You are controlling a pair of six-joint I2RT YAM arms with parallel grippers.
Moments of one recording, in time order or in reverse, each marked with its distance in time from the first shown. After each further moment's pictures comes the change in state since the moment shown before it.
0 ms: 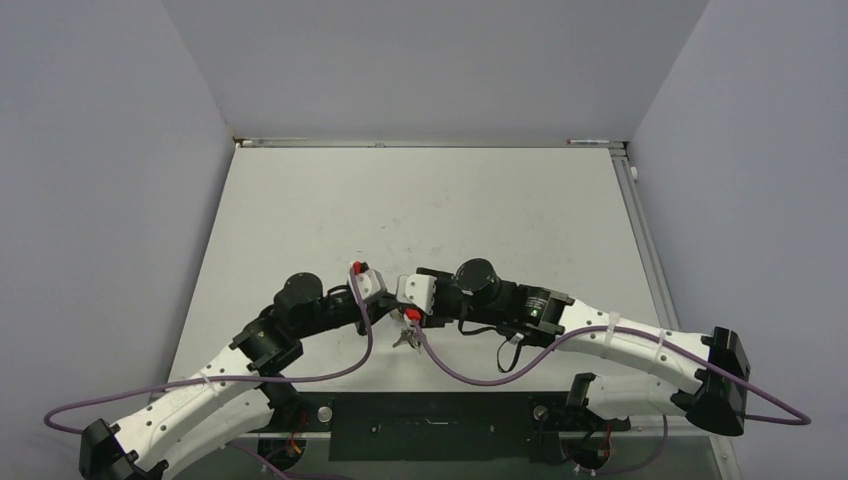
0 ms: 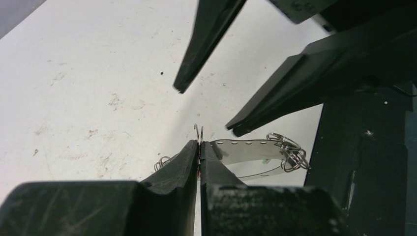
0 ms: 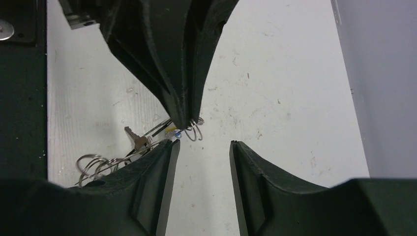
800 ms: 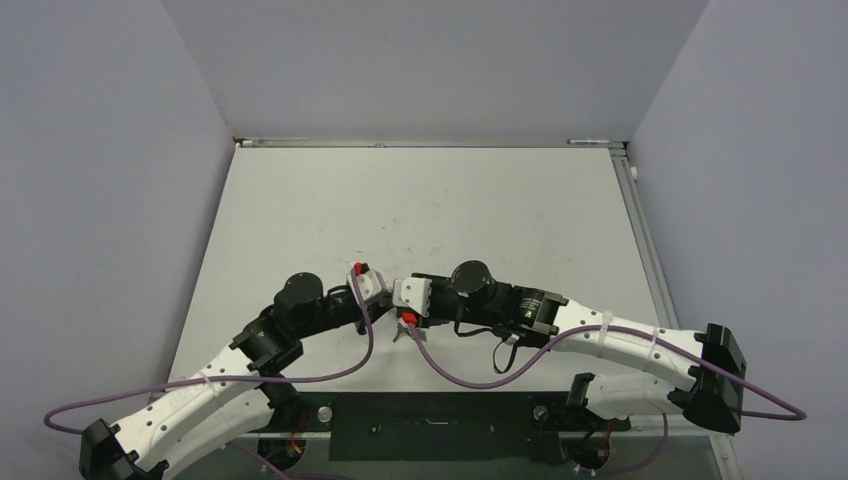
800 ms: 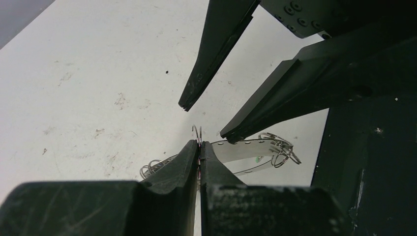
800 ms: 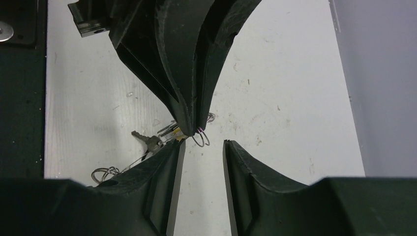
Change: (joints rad) left arm 0.001 -0.001 0.000 -0.003 -0.023 0.027; right arm 0.018 0.000 -0.015 0.043 0.007 -0.015
